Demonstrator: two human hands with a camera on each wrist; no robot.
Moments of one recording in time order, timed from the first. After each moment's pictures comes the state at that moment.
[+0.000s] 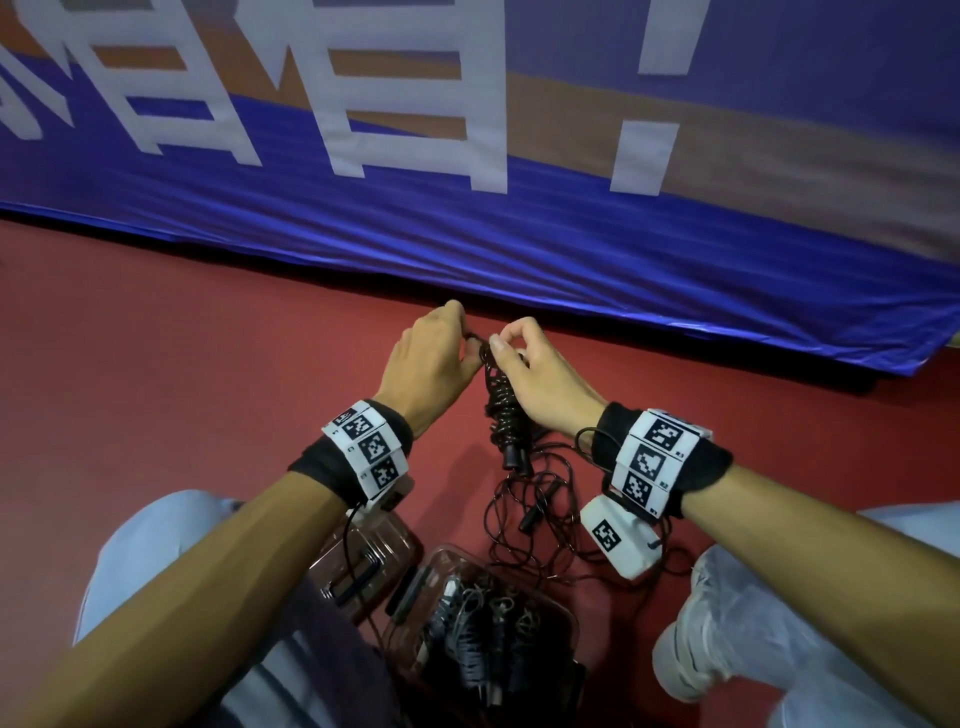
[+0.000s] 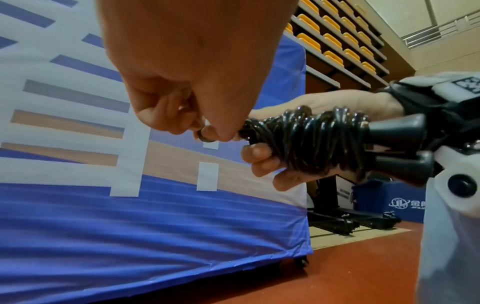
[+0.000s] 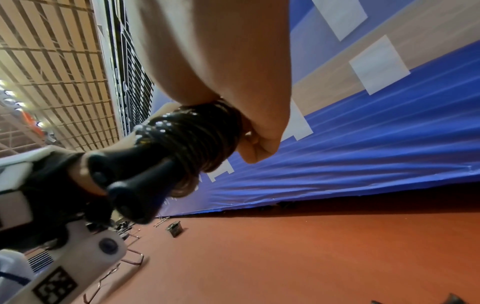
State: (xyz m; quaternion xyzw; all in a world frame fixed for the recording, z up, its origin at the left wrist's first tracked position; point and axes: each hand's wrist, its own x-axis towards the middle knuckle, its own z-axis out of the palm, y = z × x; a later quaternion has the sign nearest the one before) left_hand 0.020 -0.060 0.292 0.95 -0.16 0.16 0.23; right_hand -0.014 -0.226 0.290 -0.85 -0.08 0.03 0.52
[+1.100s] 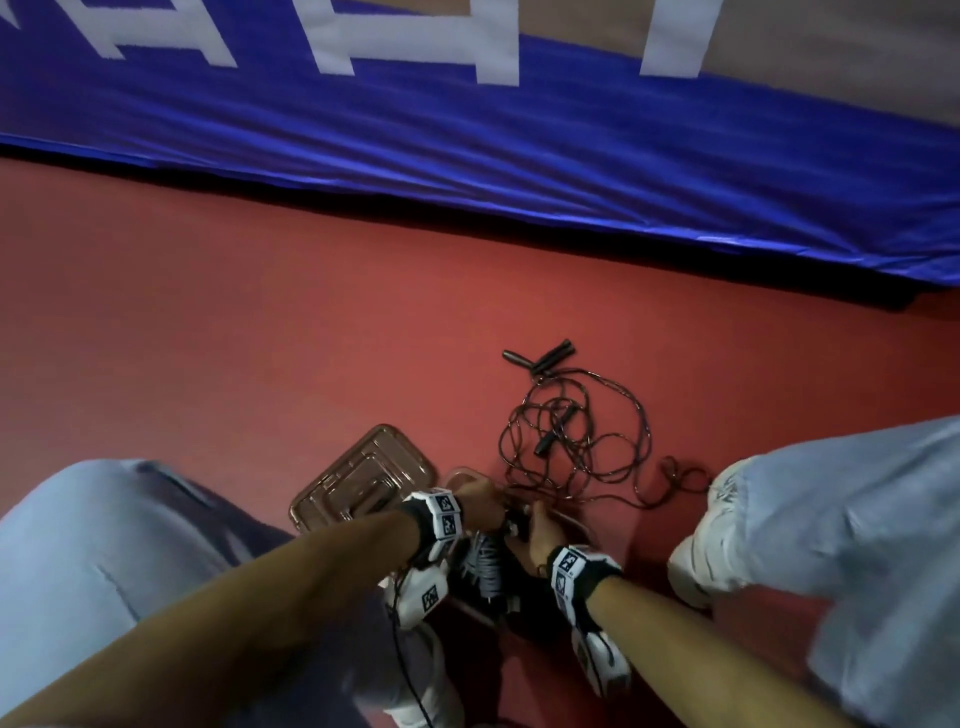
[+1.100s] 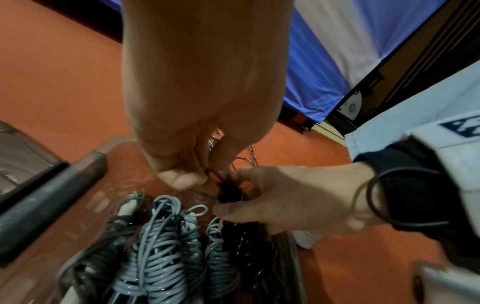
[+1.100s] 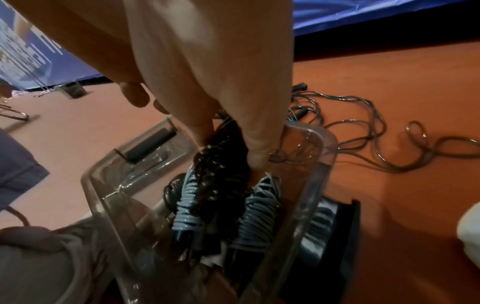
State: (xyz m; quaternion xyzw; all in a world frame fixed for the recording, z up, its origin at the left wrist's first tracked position) left_hand -0.099 -0.053 0.055 0.90 -0.08 -0.41 0.12; right_hand -0.162 -0.179 -0.094 -0.86 0.15 0.32 0.38
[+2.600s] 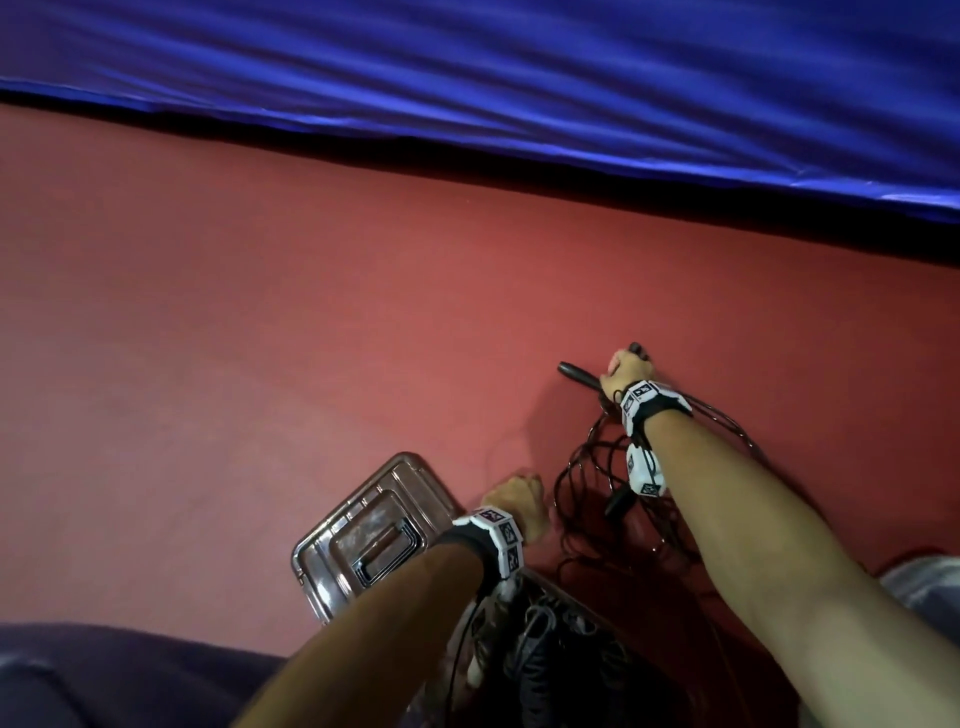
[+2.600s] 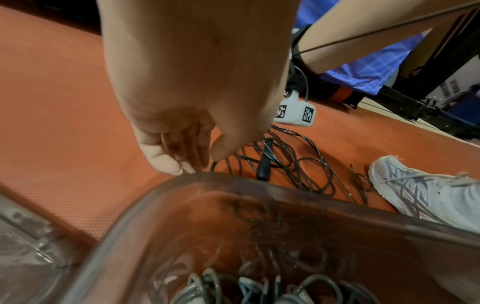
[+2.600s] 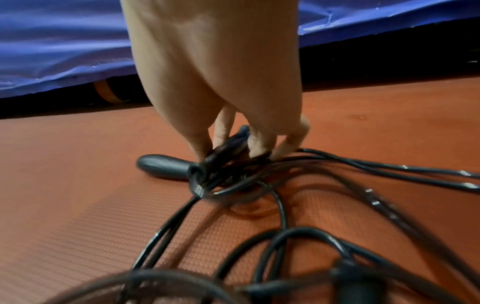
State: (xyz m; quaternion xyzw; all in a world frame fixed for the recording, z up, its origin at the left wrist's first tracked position) left_hand 0.032 -0.052 -0.060 0.92 -0.04 -0.38 0.12; right_hand 0.199 -0.243 -0.158 -0.91 0.22 0.18 0.29
